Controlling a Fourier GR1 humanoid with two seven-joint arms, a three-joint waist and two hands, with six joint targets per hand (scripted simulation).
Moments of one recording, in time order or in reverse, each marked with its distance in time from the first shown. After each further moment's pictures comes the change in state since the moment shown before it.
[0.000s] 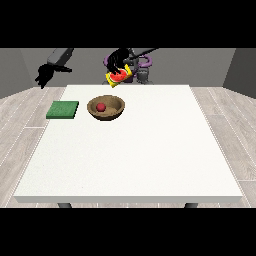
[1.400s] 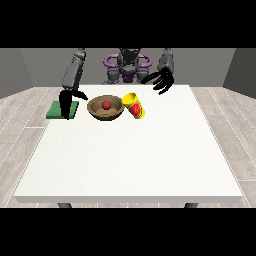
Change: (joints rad) left arm 0.266 -0.006 0.694 -0.301 1.000 0.258 -0.397; right arm -0.114 0.064 -0.045 -0.034 -0.086 -0.078 0.076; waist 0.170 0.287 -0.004
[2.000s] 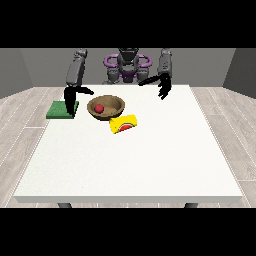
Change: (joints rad) left arm 0.088 0.011 0.115 0.120 0.236 -0.065 -0.174; right arm -0.004 0.106 0.097 -0.017 0.041 -0.047 0.058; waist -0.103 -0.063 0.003
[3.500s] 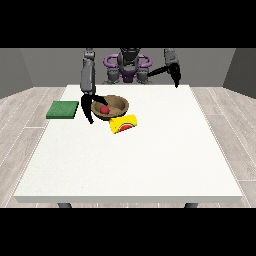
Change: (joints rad) left arm 0.030 0.032 -0.071 -0.192 0.040 -0.102 0.104; right arm -0.027 0.087 -0.027 0.150 -0.027 -0.127 -0.086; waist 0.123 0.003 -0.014
